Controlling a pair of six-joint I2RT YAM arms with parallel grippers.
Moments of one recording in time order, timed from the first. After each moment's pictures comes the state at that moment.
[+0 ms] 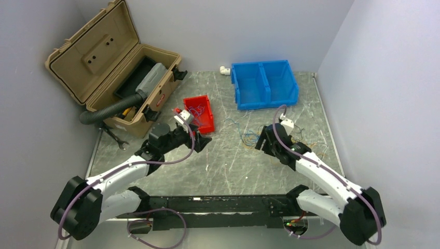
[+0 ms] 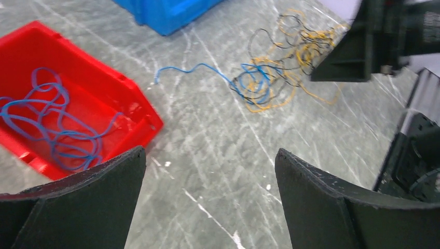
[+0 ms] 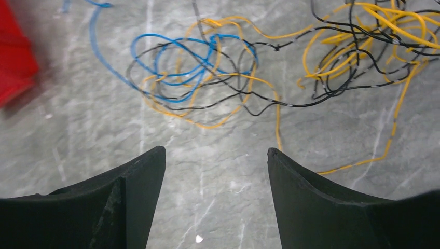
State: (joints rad) left arm -0.55 1.07 0.45 0.46 0.32 -0.20; right arm 0.52 0.93 0.58 -0.46 0.31 0.76
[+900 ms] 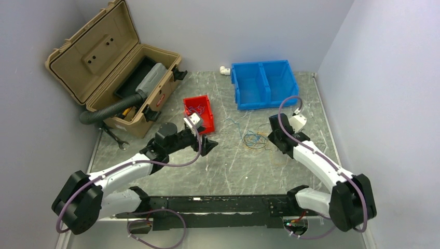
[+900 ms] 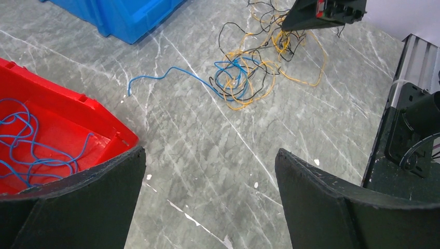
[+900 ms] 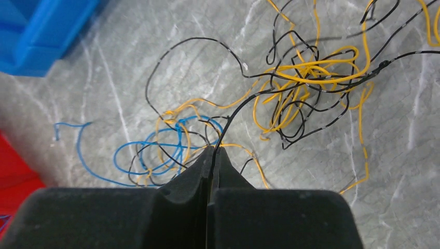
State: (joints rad) left arm -0.66 1.13 0.50 0.44 0.34 -0.11; right arm 0.37 1.17 0.68 -0.44 0.48 0.97
